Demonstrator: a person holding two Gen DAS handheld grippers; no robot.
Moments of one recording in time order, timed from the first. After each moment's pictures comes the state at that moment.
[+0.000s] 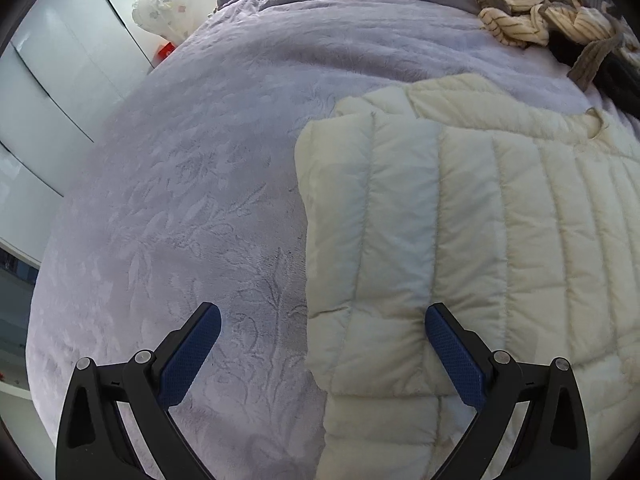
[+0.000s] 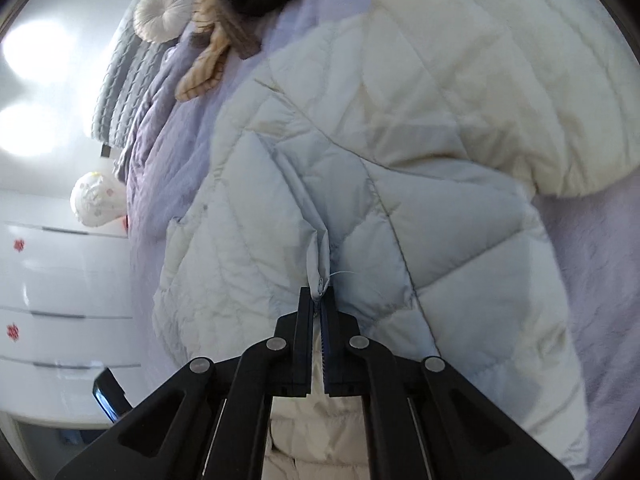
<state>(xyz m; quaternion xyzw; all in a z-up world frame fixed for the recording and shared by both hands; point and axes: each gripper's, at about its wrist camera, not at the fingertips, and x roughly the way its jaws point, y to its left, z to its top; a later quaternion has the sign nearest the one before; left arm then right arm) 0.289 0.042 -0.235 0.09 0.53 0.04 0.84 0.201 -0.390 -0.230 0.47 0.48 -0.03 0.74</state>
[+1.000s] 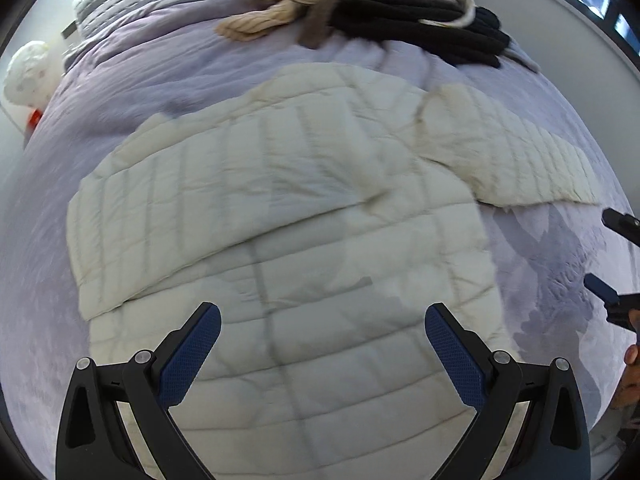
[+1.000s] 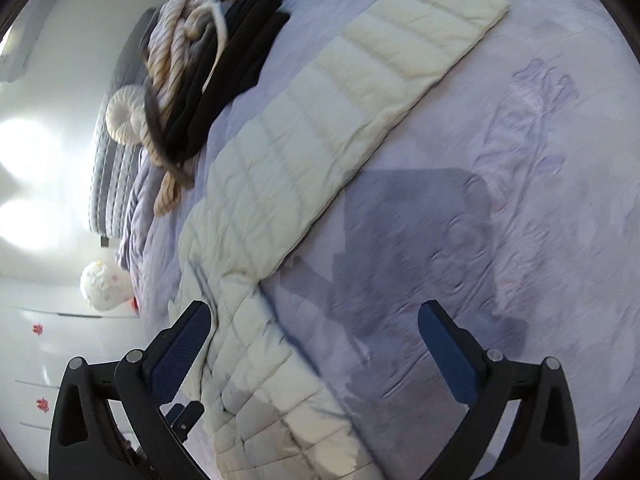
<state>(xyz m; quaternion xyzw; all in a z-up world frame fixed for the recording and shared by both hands) 0.170 -0.185 -0.174 0.13 0.55 -0.20 0.80 0.024 -0.550 -0.202 0.55 0.39 -0.14 0.73</state>
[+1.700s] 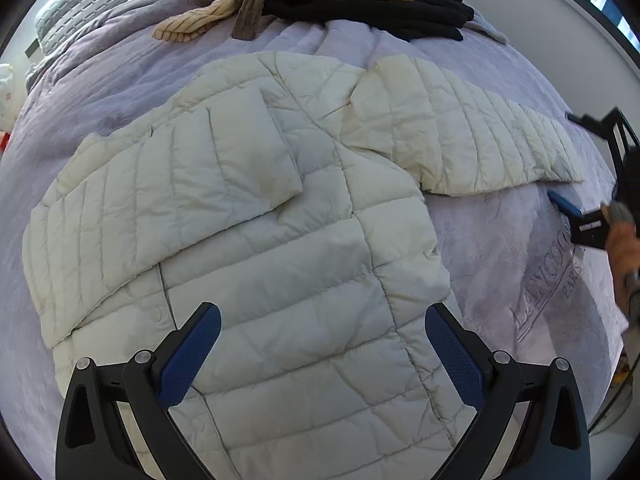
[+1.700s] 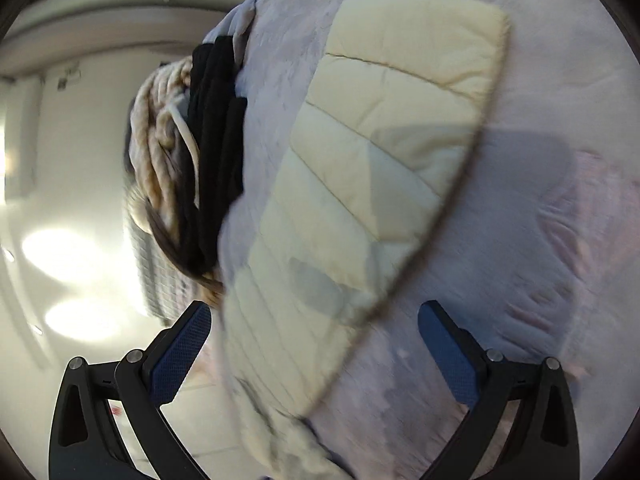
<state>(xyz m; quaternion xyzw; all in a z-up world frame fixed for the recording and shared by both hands) 0.169 -0.237 -0.195 0.15 0.57 -0.25 0.77 0.051 -0.670 -0.258 0.69 0.26 -0.13 0.67</state>
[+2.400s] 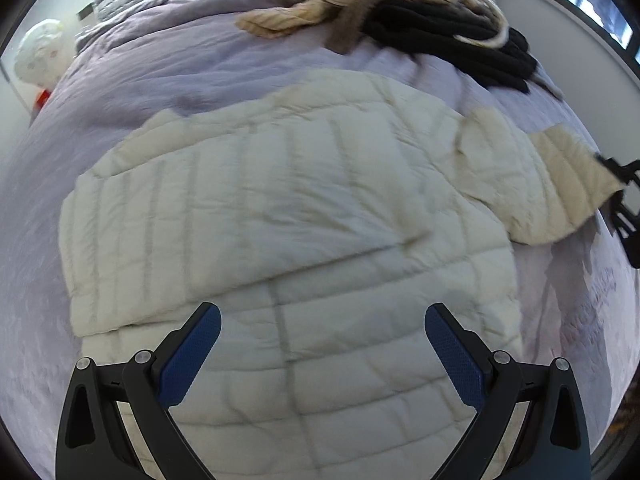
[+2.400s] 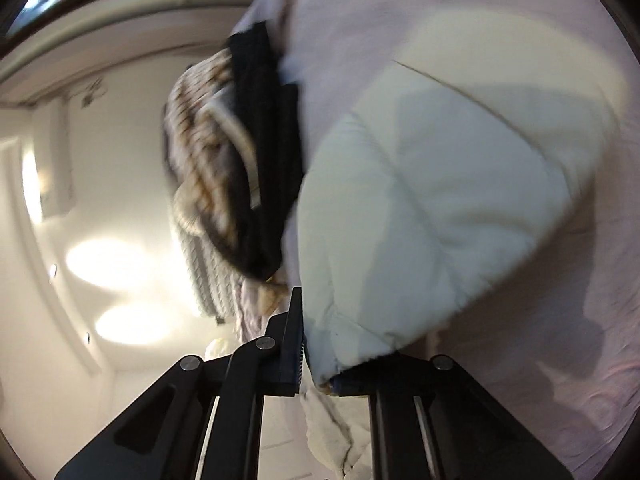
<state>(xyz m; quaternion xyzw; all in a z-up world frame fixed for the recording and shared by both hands) 0.214 -0.166 -0.186 0.09 0.55 -0.17 0.81 0.105 -0.661 -0.228 0.71 0.22 -0.05 0.66</state>
